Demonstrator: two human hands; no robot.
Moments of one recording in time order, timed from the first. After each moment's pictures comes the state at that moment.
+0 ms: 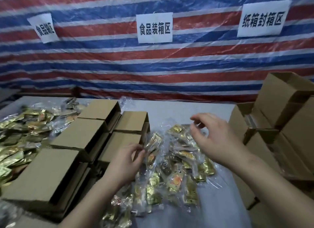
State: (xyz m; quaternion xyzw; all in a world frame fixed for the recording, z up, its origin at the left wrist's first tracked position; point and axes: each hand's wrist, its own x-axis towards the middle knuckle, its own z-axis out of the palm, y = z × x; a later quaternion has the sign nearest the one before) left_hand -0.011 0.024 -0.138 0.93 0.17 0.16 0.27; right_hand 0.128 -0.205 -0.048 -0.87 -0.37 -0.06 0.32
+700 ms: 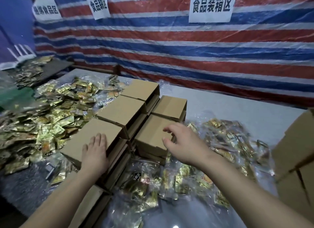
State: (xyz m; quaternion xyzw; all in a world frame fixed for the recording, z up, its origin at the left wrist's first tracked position) left_hand -0.143 0.173 -0.213 0.87 0.49 -0.08 -0.04; right_hand 0.069 -0.046 -0.111 -0.80 -0.53 0.15 0.25
